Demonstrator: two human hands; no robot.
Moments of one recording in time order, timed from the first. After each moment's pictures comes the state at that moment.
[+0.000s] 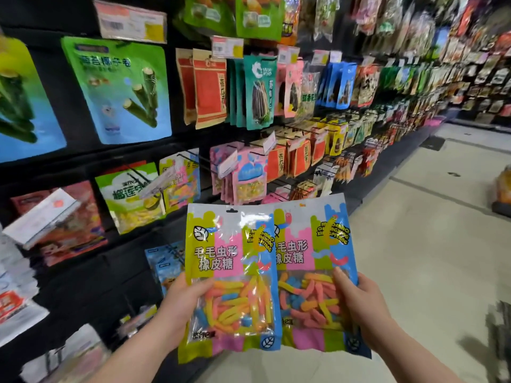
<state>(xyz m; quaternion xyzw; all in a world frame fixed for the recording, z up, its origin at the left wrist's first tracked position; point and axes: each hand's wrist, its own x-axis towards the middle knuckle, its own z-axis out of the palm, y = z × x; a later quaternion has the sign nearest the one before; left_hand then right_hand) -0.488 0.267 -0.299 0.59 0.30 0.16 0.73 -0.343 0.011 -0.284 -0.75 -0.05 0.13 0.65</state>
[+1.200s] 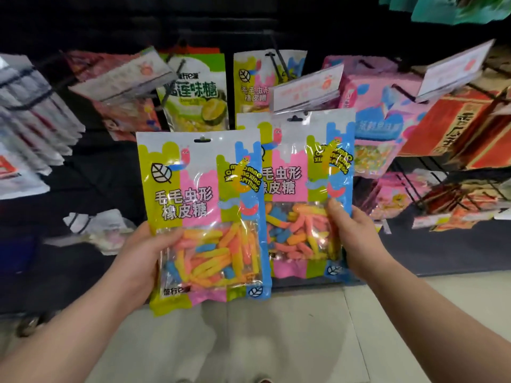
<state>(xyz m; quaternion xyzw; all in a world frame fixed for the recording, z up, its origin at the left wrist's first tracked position) -0.377 0.308 -0.370 0.39 0.50 0.39 0.66 -0.077 0.243 -0.385 -0.63 -0.27 0.45 0.58</state>
